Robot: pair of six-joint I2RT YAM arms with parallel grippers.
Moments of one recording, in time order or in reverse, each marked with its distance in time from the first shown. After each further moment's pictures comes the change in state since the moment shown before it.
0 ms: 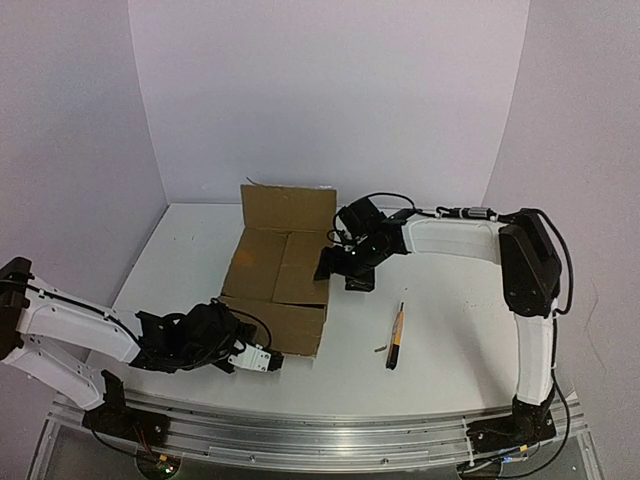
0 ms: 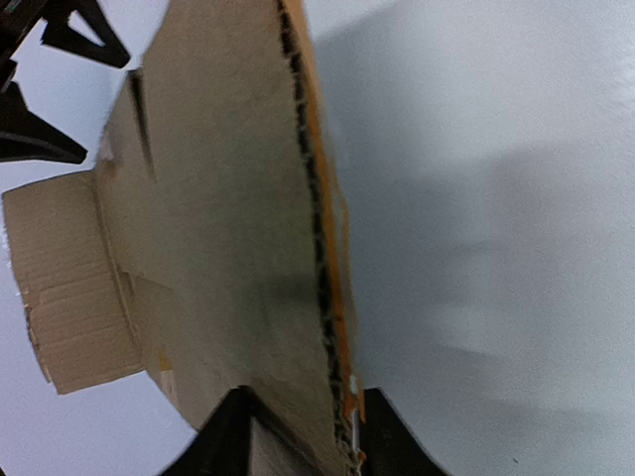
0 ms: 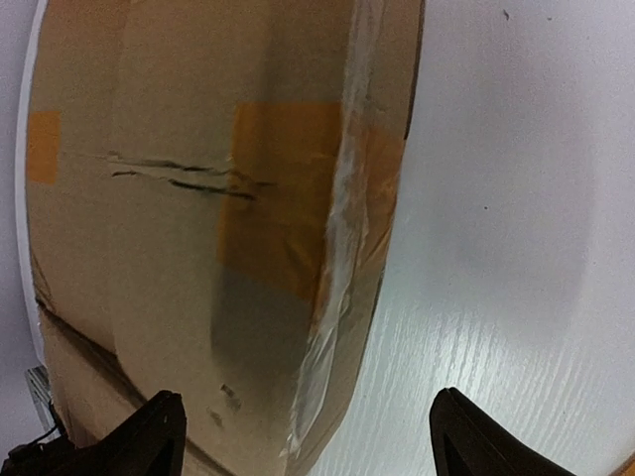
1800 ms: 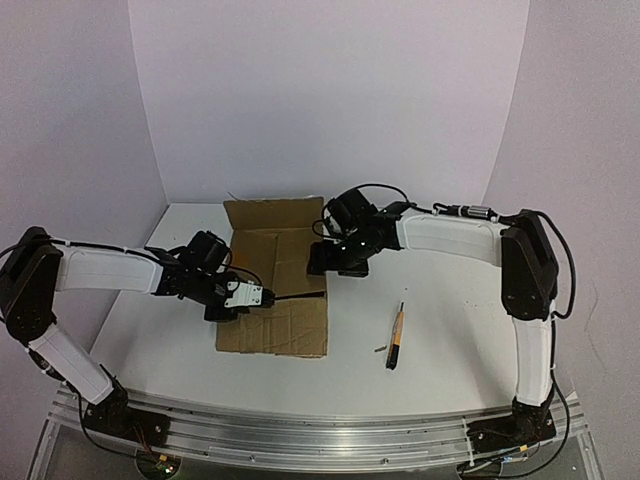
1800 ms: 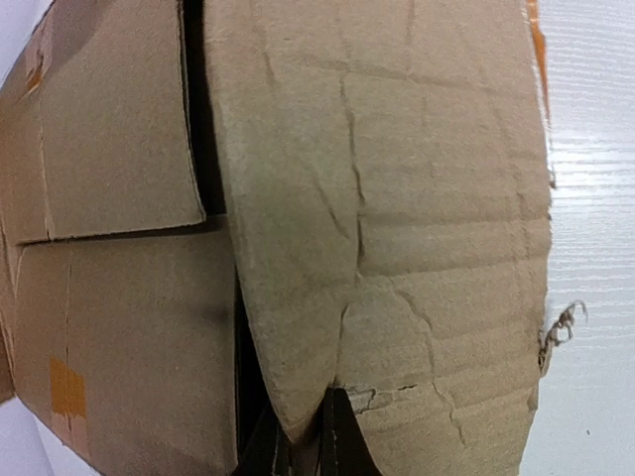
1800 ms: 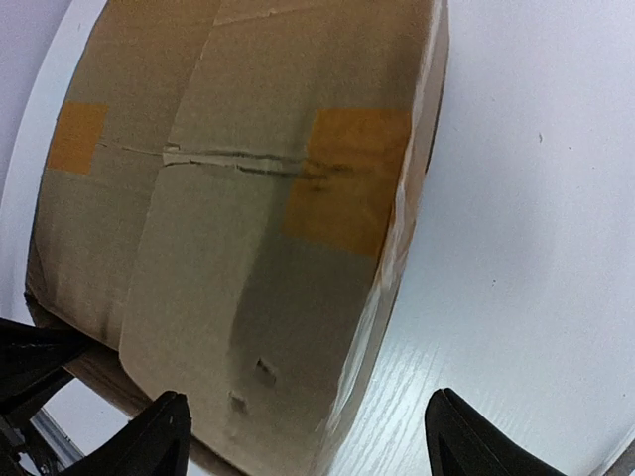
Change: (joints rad) left arm 0.468 0.228 0.358 -0.320 0.536 -0.044; right arm 0.054 0.005 0.097 -0.031 0.131 -0.203
